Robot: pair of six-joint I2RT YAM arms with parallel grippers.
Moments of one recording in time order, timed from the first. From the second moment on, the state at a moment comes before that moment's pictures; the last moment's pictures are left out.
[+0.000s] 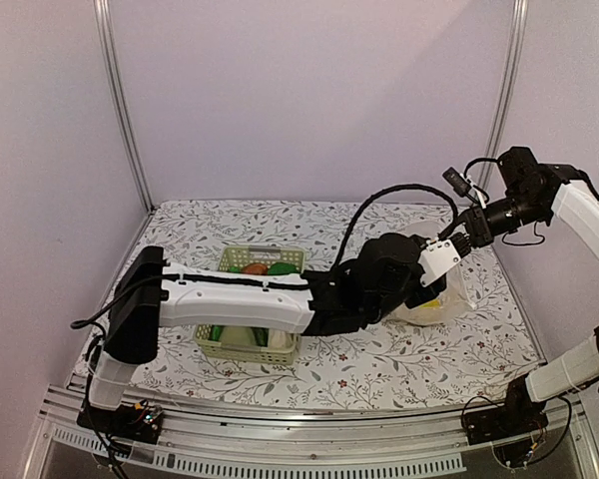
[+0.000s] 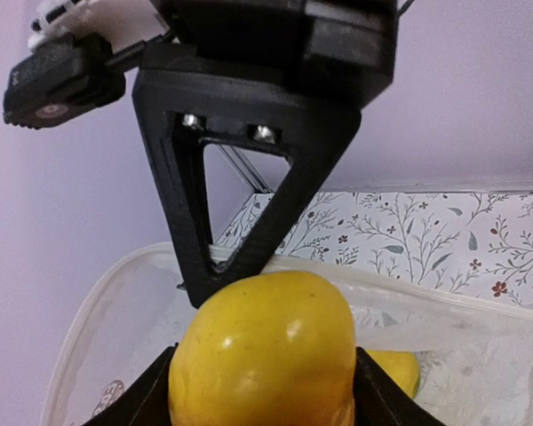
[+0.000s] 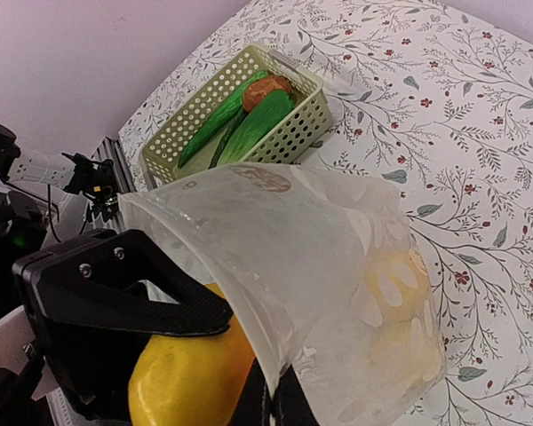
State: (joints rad) left arm -1.32 2.21 1.85 0.20 -0.49 0.47; right arm 0.14 1.36 1.38 -1.12 -0.84 -0.38
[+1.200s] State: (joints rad) left arm -1.42 1.72 1.38 0.43 -0.46 0.17; right arm 0.14 1.40 1.40 -1.10 -0.79 -0.33
